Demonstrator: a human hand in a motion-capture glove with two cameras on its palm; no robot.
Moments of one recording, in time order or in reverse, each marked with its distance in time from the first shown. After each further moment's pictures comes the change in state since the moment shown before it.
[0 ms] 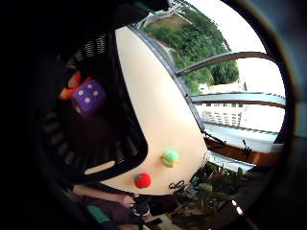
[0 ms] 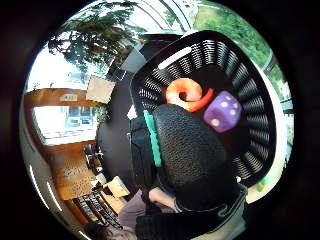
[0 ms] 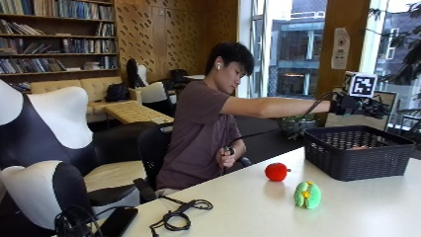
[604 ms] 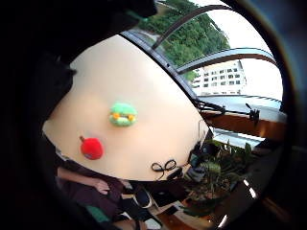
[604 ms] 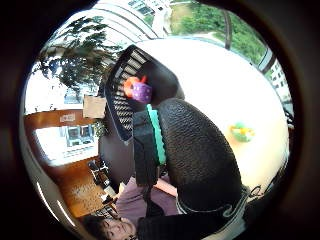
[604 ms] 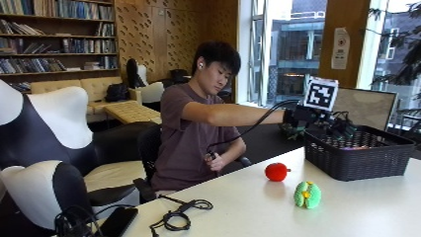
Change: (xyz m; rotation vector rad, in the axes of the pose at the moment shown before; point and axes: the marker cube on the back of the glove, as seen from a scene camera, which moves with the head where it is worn) arm 0.254 0.163 0.023 -0.071 0.044 0.085
